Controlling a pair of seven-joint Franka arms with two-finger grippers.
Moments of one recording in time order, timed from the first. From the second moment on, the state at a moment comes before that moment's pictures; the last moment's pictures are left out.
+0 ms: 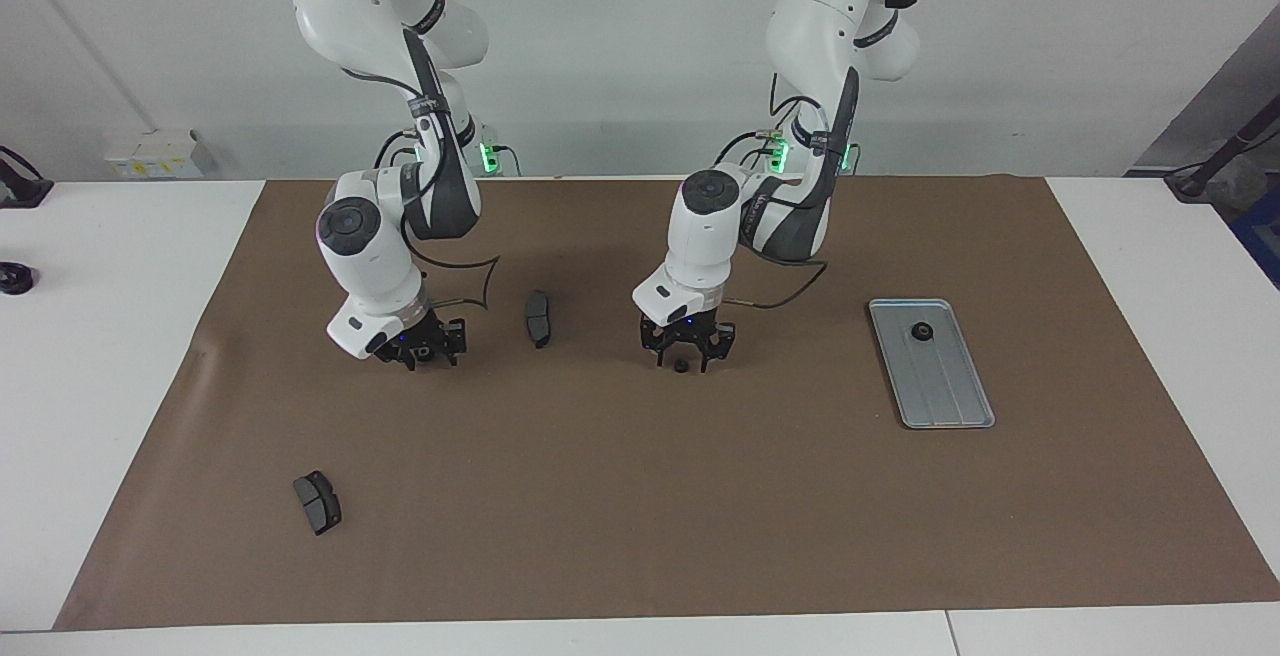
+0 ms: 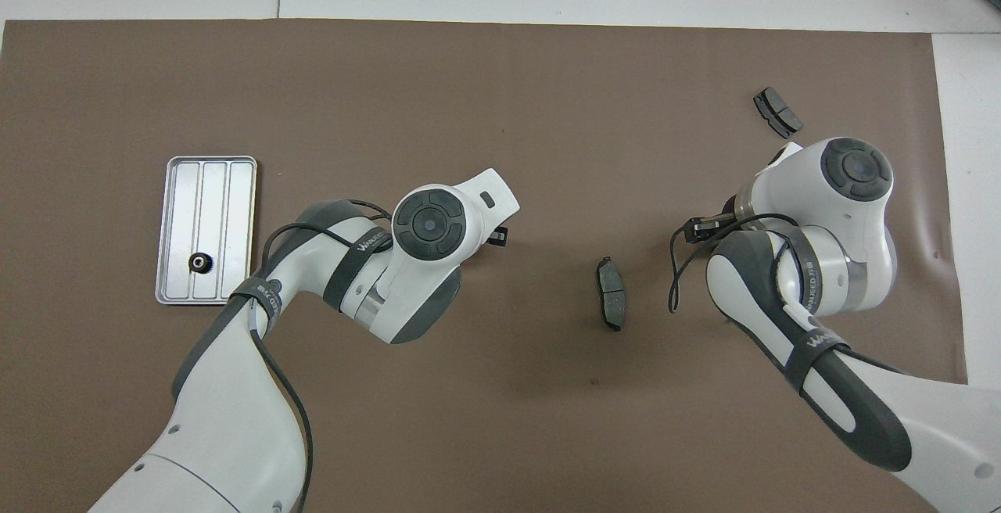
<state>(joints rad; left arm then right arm) -0.58 0.43 -0.06 -1.86 0.09 2.44 -0.45 0.02 0.26 0.07 -2.07 -0.02 2.29 0.01</state>
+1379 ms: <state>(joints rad) -0.48 0.28 -0.01 -1.87 0.09 2.29 -0.42 -0.01 0.23 0.07 -2.17 -0.02 2.36 0.02</state>
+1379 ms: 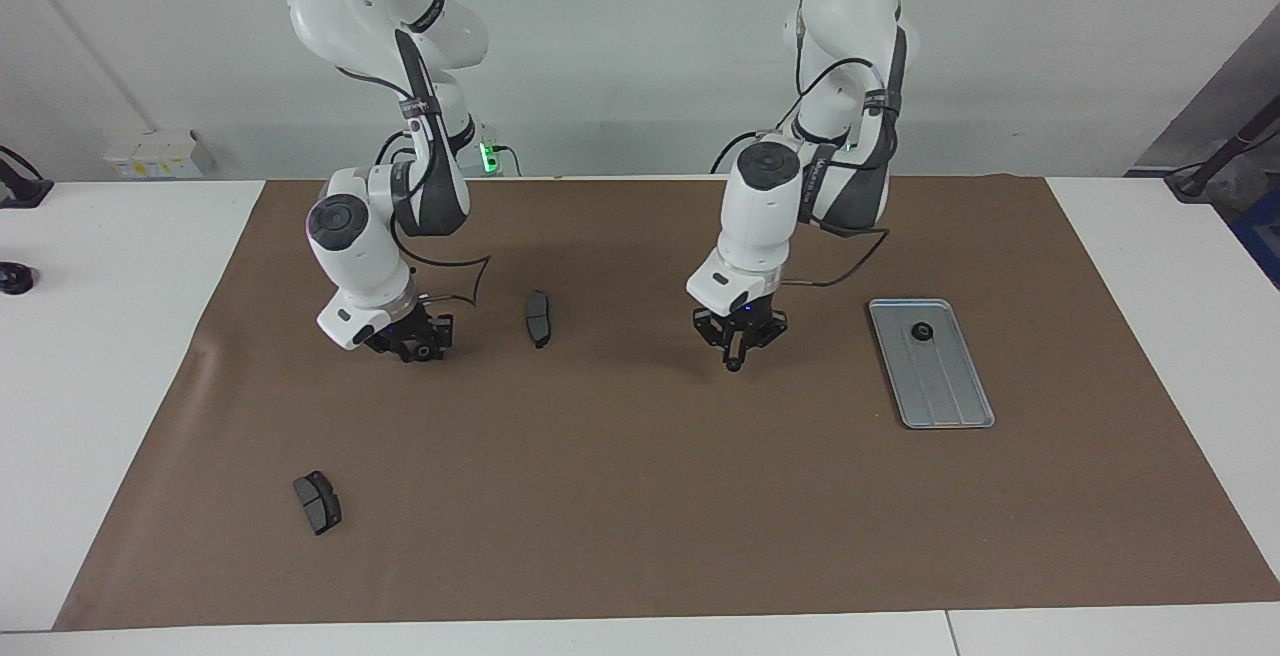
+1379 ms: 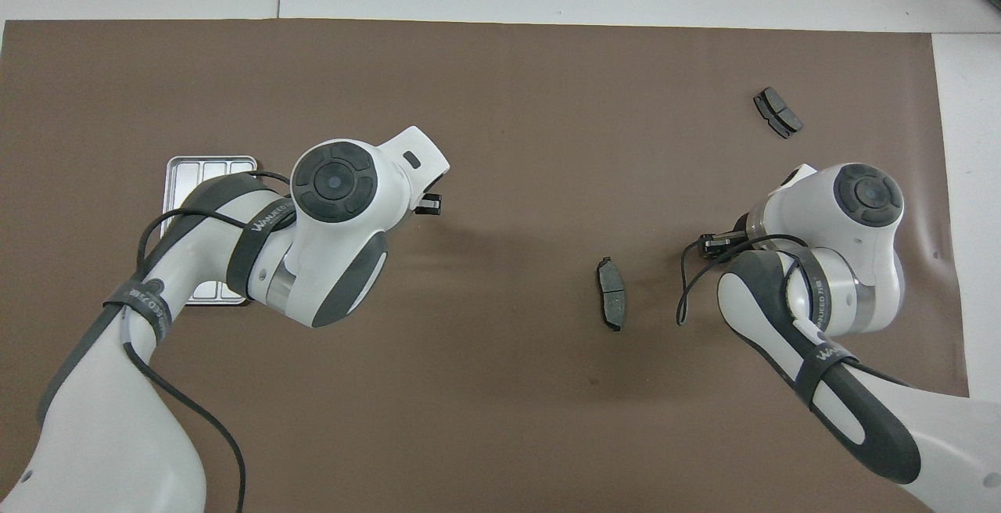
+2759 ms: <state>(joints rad) 0.04 0.28 -0.01 -2.02 0.09 2.44 -0.20 0.12 0.22 0.09 -2.02 -0.02 2.26 0.14</state>
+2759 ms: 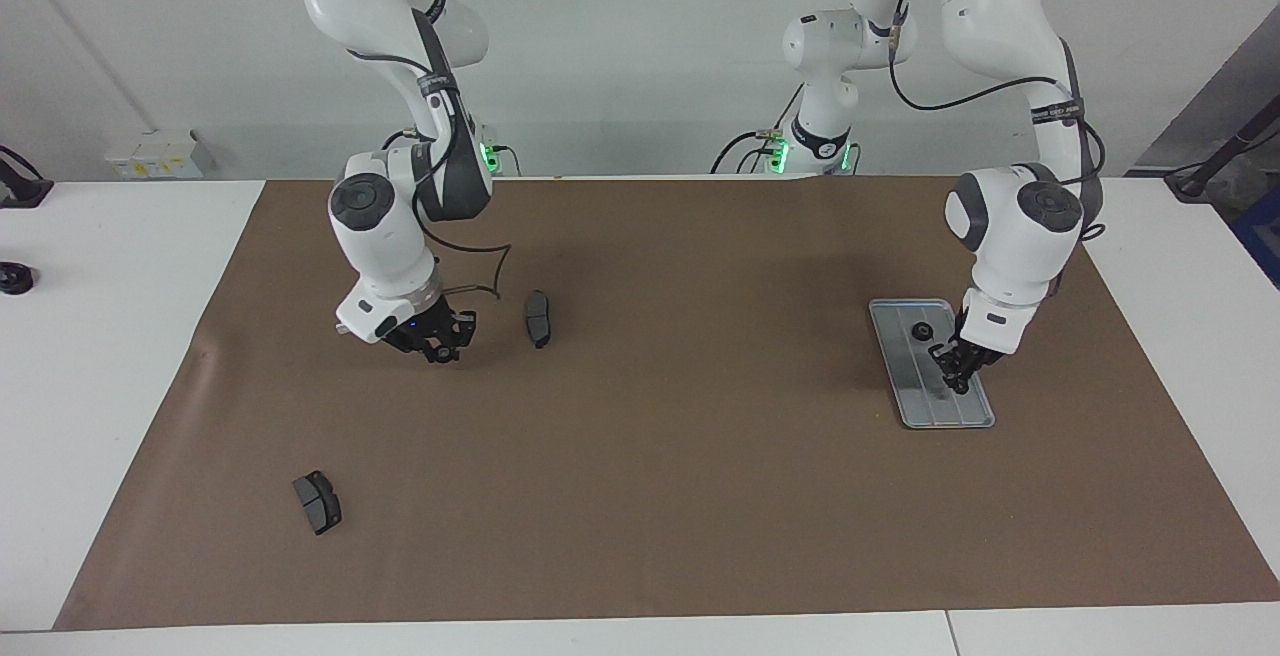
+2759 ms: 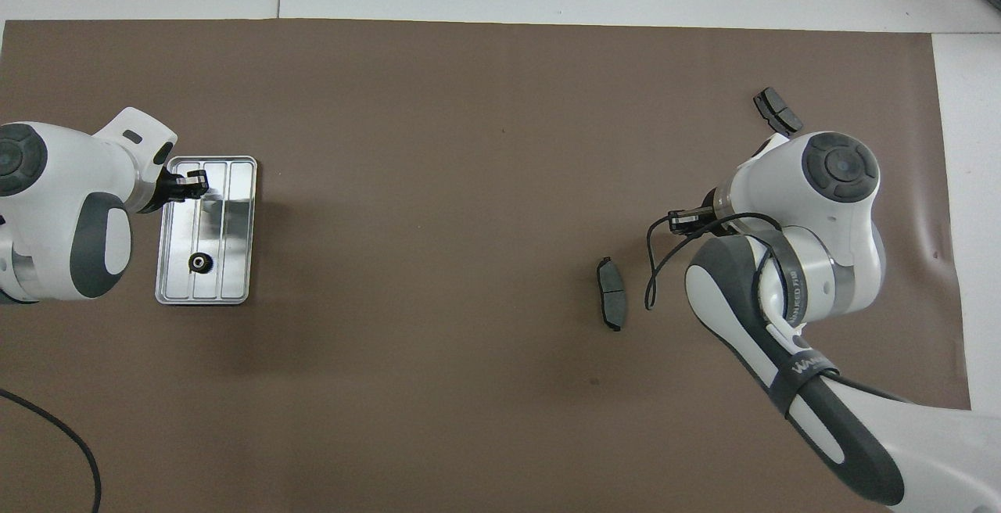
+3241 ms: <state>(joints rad) 0.04 0.28 -0.02 -2.03 0.09 2.44 -0.20 0.39 0.23 0.10 -1.88 0.01 2.26 0.43</state>
